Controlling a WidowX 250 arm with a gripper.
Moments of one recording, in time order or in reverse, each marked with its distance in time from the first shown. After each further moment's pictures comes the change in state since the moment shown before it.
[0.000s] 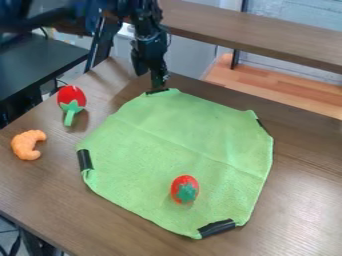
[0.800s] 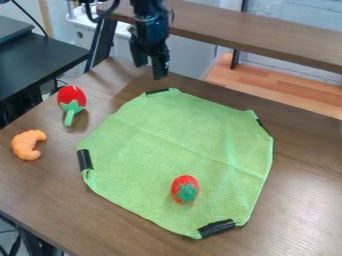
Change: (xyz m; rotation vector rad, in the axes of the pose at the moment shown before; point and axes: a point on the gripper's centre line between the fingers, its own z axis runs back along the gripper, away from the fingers) arm -0.007 -0.021 0.047 -0.059 0.025 0.031
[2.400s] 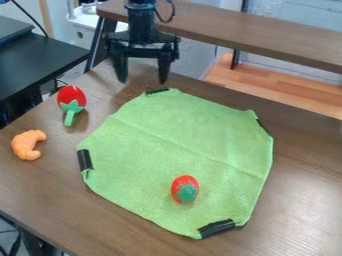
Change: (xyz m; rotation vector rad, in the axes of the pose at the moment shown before) arm -0.060 -0.071 0.071 0.014 0.155 0.812
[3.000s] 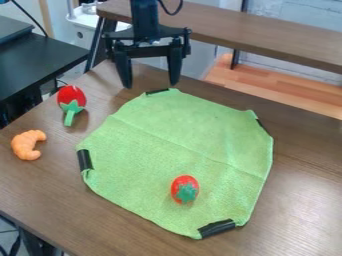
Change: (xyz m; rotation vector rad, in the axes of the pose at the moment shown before) arm -0.048 -0.017 0.030 -0.071 0.061 0.126
